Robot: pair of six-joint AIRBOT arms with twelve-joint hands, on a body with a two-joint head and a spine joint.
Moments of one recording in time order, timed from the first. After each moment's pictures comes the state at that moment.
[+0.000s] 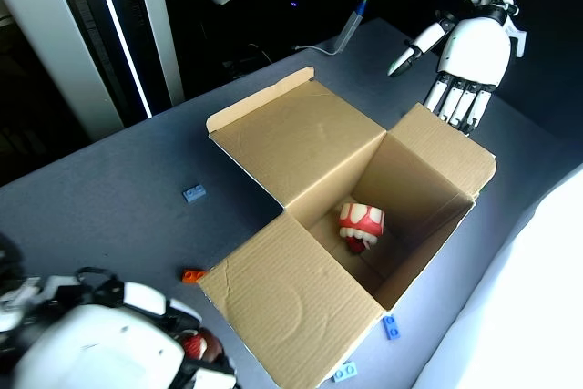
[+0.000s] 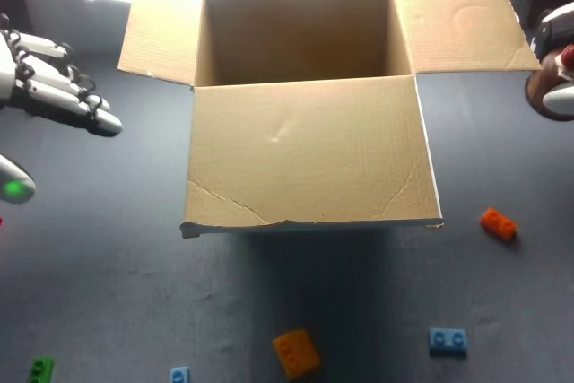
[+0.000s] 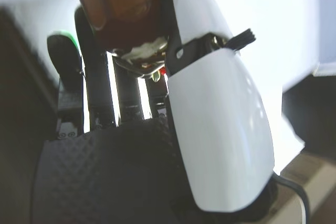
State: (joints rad) left arm 0.24 -0.99 1.80 1.82 -1.05 -0.47; right arm -0.32 -0.92 1.25 0.34 0.36 -0.82
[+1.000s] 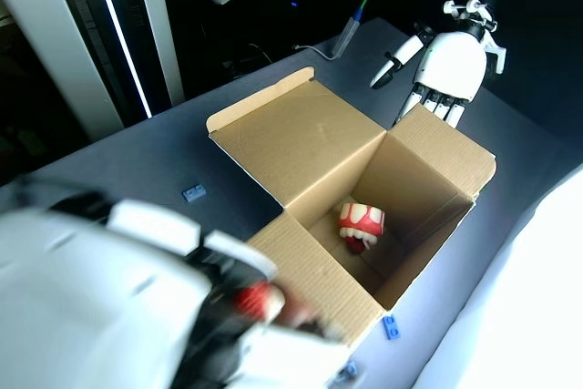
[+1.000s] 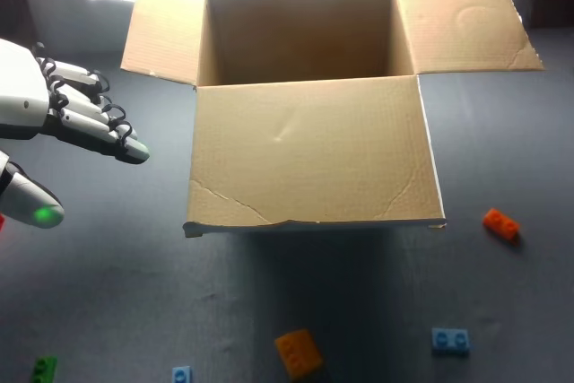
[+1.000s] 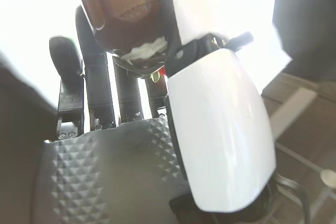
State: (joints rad) left arm 0.30 -1.01 1.73 1.77 -1.00 -0.44; right arm 0.09 -0.96 1.19 0.29 0.26 -0.82
